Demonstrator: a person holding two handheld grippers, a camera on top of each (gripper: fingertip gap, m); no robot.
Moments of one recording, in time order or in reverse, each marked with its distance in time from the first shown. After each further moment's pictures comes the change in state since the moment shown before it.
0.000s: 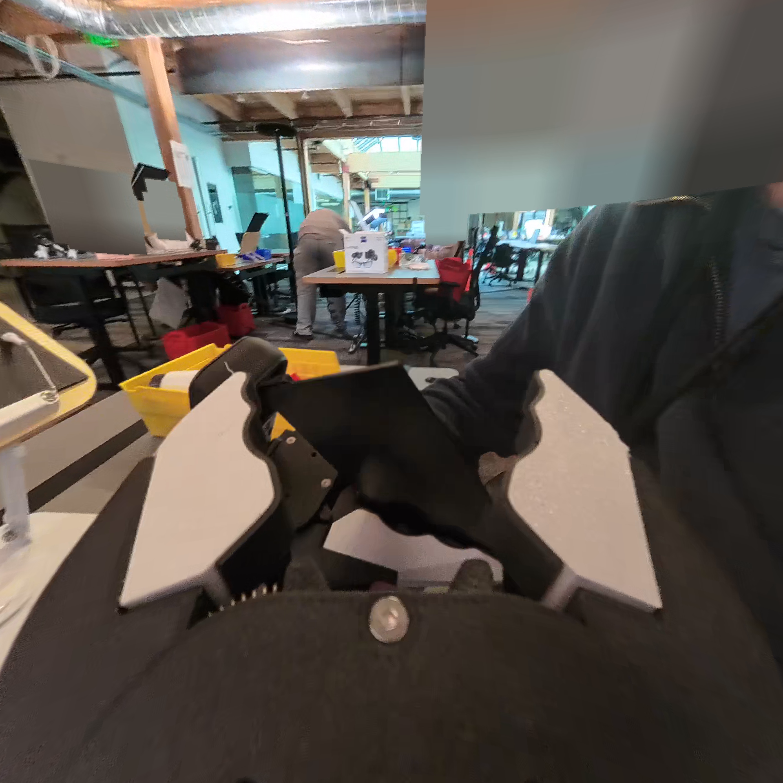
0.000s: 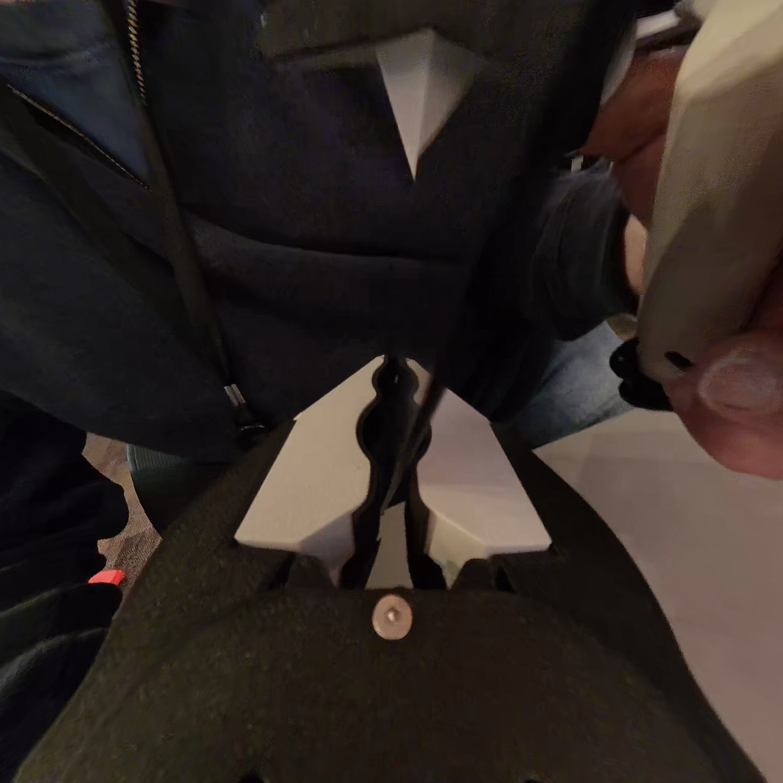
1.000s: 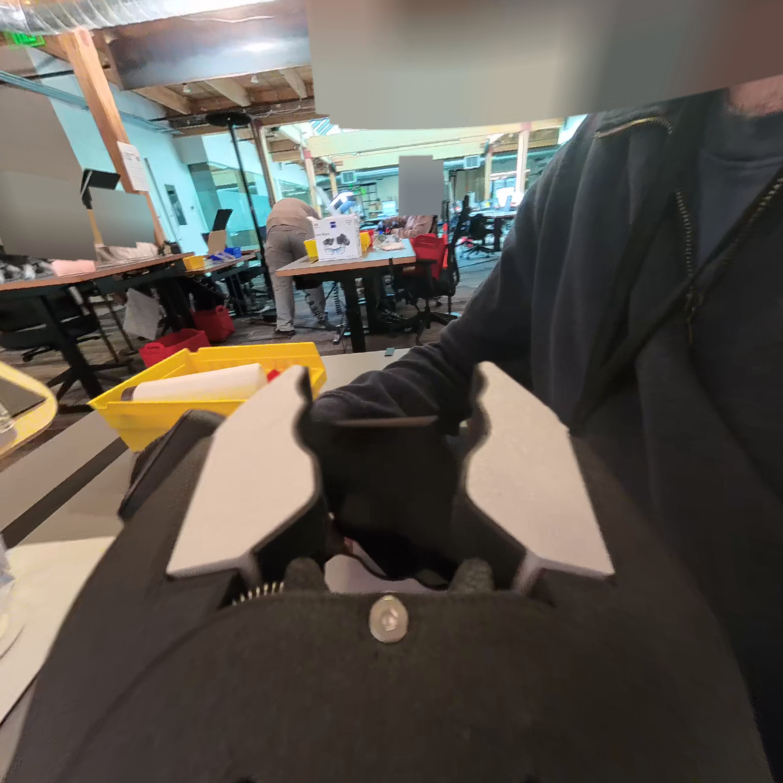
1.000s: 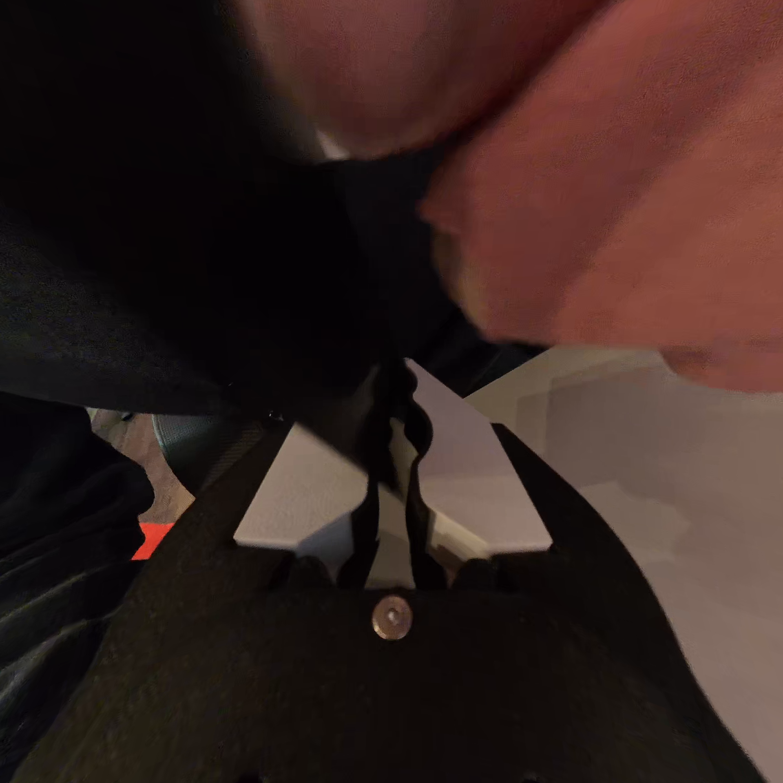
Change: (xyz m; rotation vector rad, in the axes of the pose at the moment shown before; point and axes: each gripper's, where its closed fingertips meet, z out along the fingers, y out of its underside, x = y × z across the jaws) left arm 0.015 0.019 0.008 -0.044 0.087 0.089; right arm 0.010 0.044 -0.007 -0.209 0.006 0.207
